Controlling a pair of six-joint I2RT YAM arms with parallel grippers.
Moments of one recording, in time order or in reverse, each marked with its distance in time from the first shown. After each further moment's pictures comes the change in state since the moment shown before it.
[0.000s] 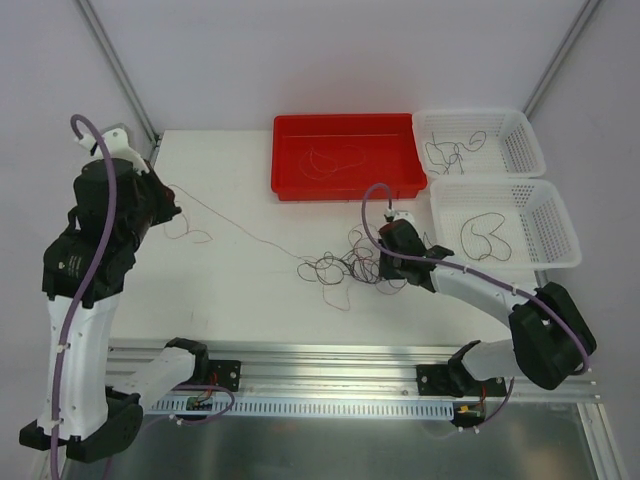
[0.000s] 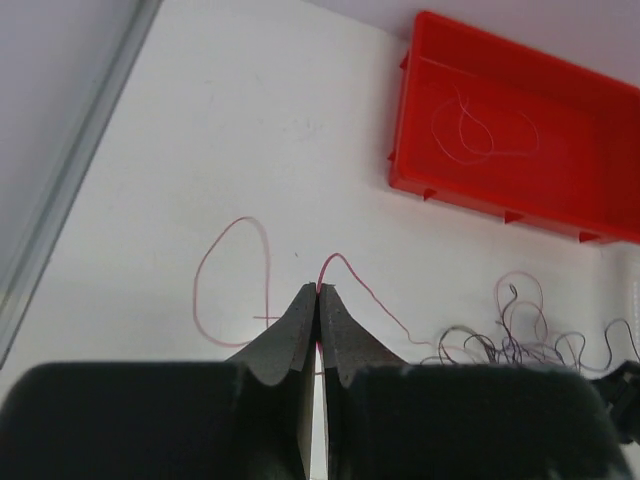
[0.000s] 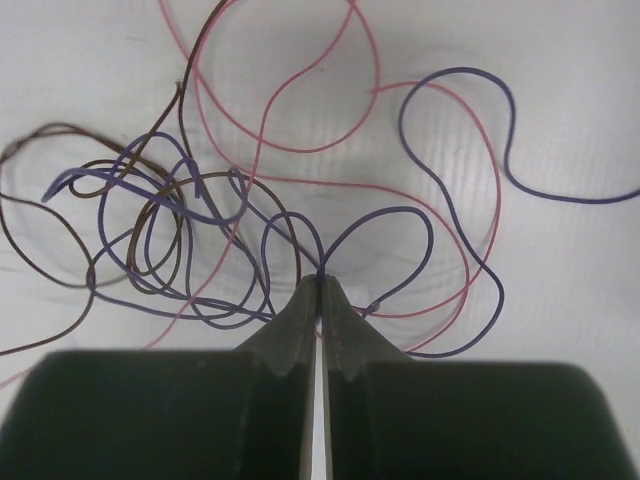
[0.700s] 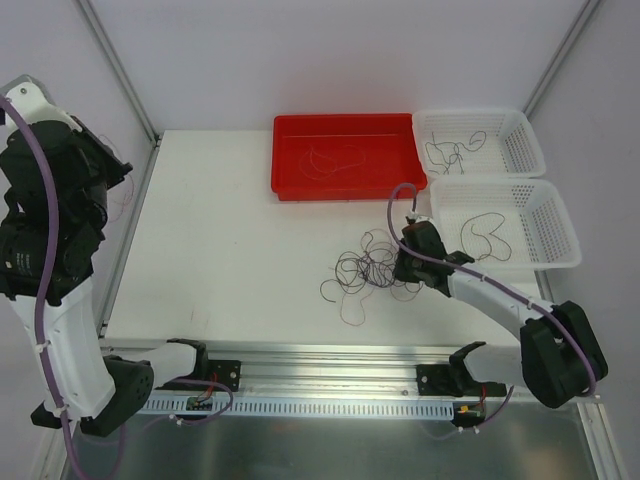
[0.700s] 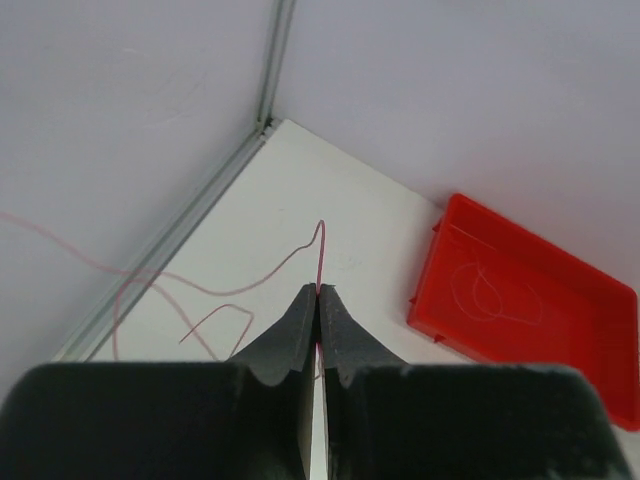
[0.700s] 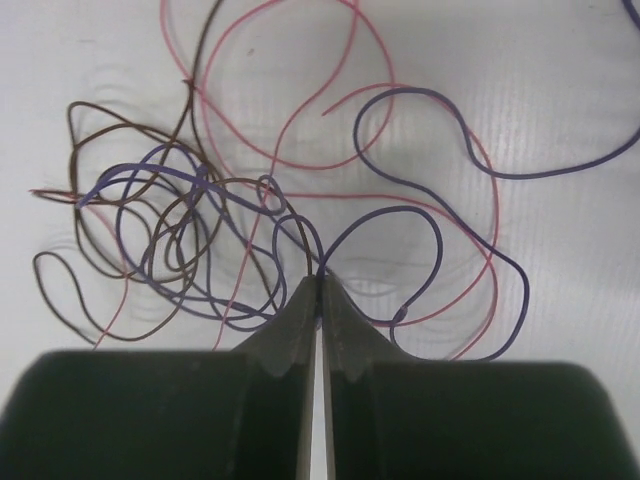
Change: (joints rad) left arm 0.076 0.220 0.584 -0.159 -0.294 -0.002; right arm -0.156 -0.106 -0.100 -0.008 -0.101 0.015
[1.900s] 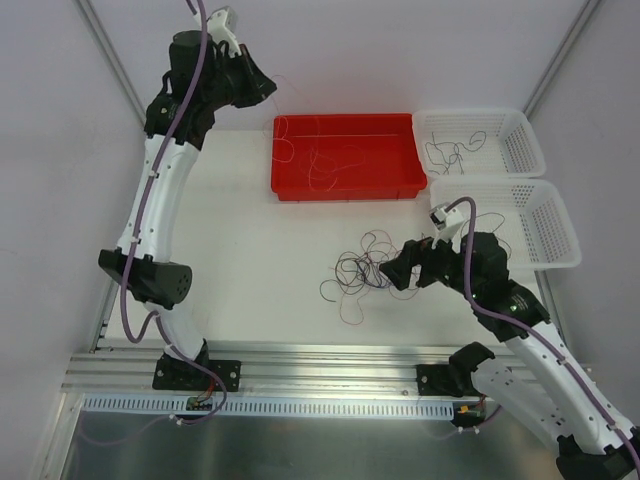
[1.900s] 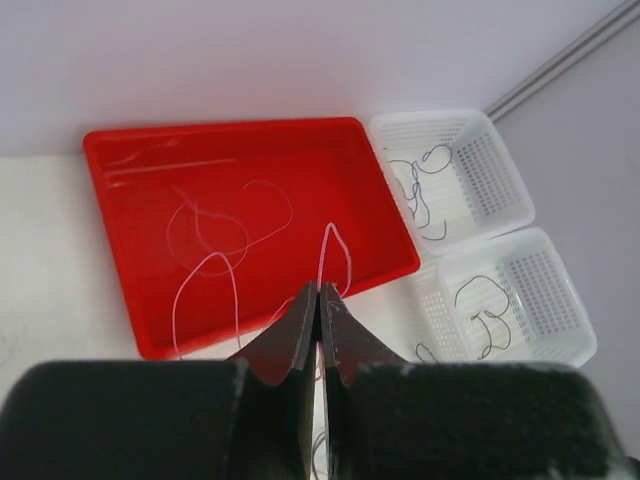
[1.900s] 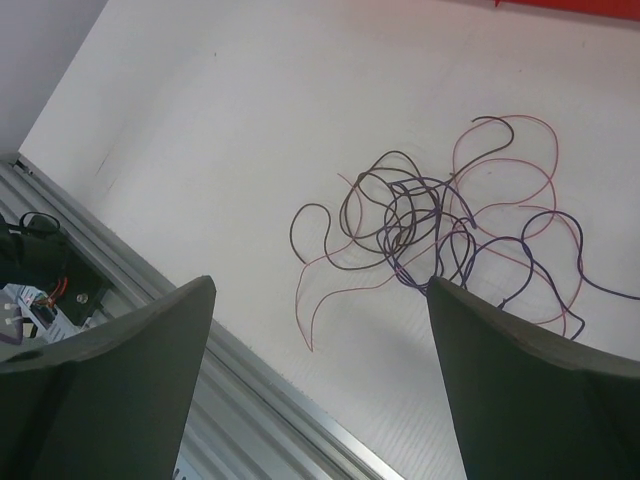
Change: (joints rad) left arm -0.107 0.566 0.051 0.490 0.792 -0.047; right arm 0.028 -0.610 0.110 -0.181 -0.324 -0.224
